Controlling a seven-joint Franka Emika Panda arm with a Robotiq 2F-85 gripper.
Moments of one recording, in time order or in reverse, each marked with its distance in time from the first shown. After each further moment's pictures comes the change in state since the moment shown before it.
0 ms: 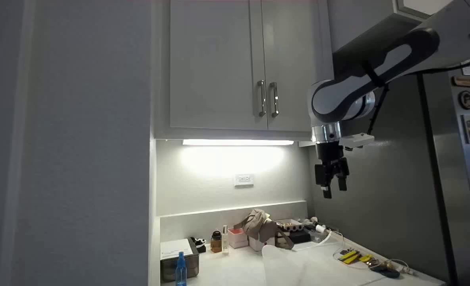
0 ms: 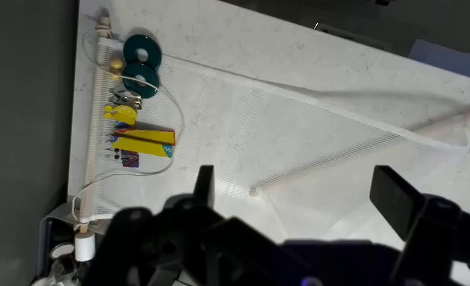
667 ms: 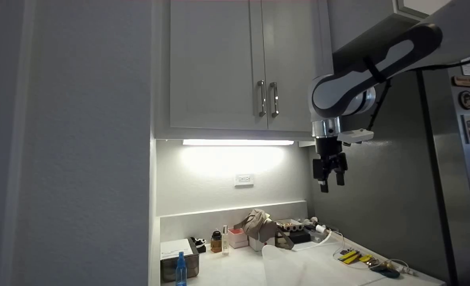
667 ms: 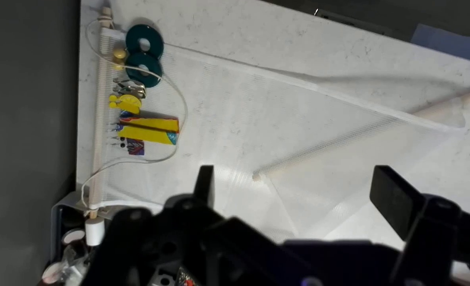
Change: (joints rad) arm 0.002 -0.014 0.000 0.023 0.004 0.003 0.020
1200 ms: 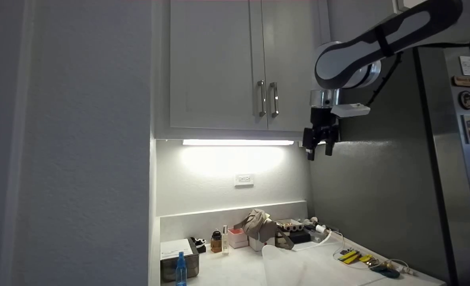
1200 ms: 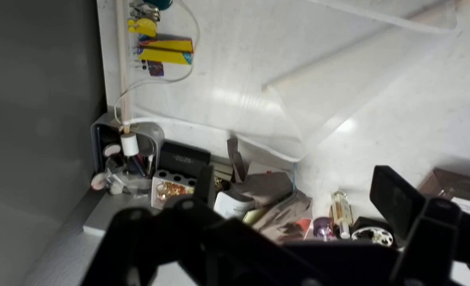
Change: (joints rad) arm 0.005 -0.072 0.021 0.123 0.010 0.036 0.050
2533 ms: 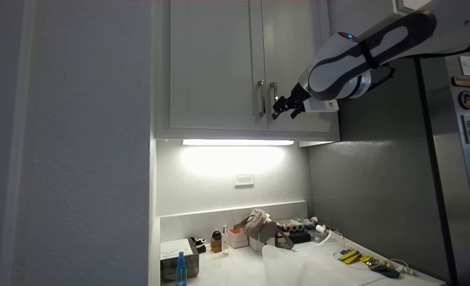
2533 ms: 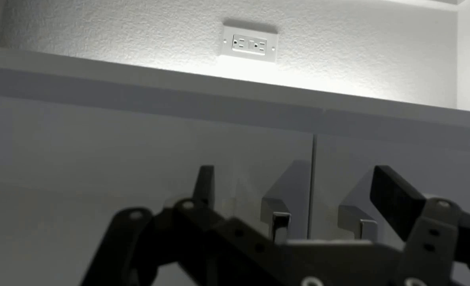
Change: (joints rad) arm -0.025 0.096 -0.005 0.013 0.000 0.886 0.077
